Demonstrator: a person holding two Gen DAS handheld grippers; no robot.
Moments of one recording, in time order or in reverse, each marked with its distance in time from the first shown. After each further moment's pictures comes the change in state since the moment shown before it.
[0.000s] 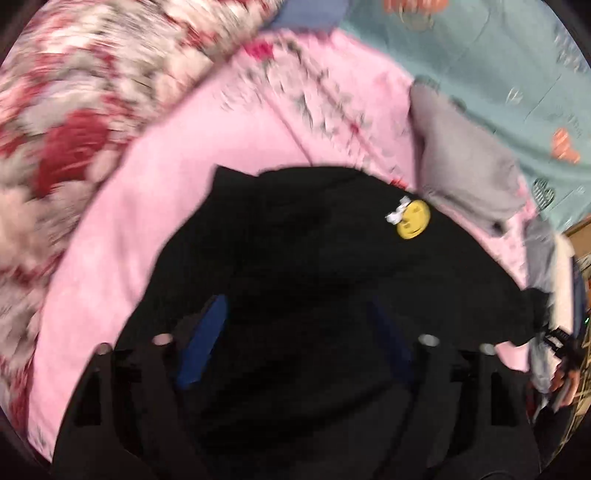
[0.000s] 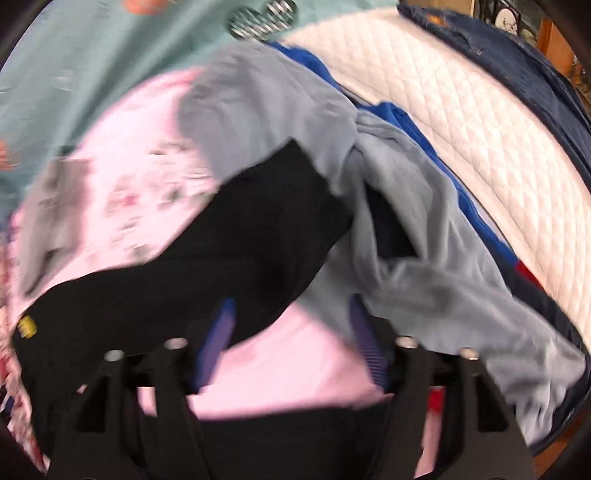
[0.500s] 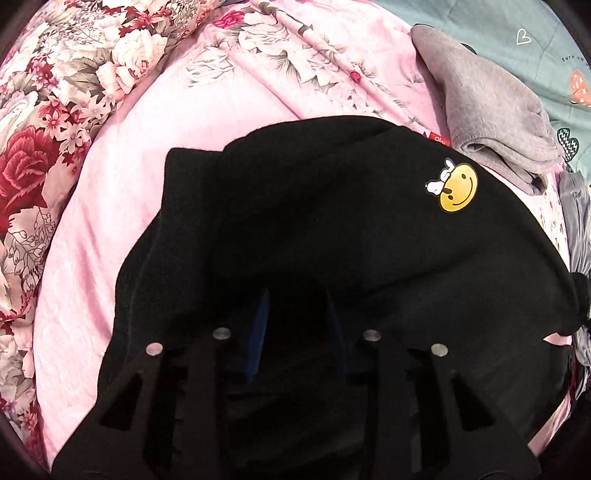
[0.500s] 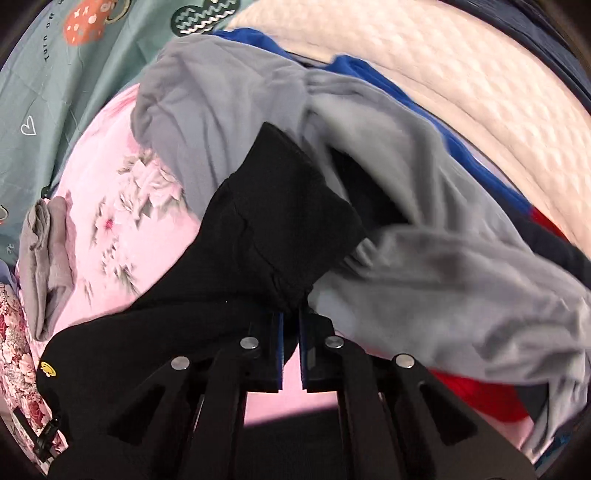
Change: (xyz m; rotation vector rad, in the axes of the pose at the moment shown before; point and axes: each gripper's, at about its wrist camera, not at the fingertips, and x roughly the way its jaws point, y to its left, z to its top) left arm 0.046 -0.009 -0.004 0.120 0.049 0.106; right arm 0.007 -0.032 -0.015 0.187 0.056 0.065
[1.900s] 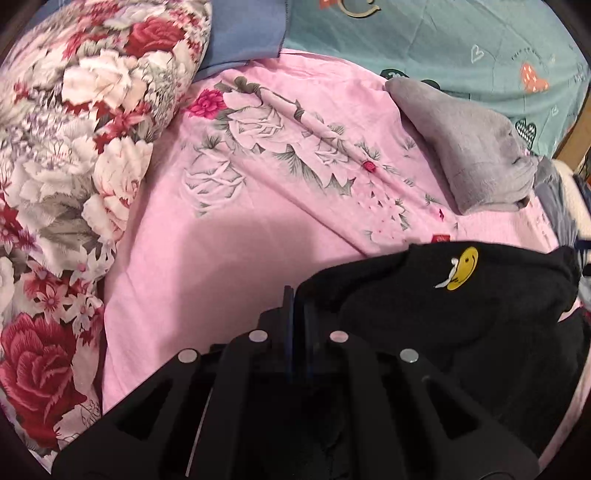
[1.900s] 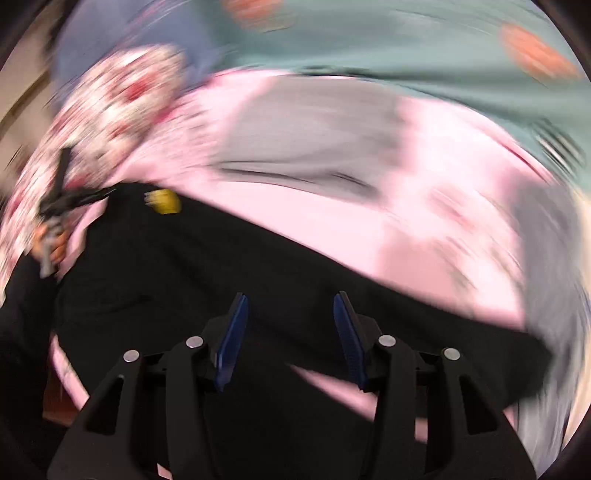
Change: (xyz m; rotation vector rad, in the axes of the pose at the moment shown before) left arm 0.008 0.048 0.068 0.258 -0.222 -0.102; right arm -0.047 0.338 -0.145 -1.022 0.022 0.318
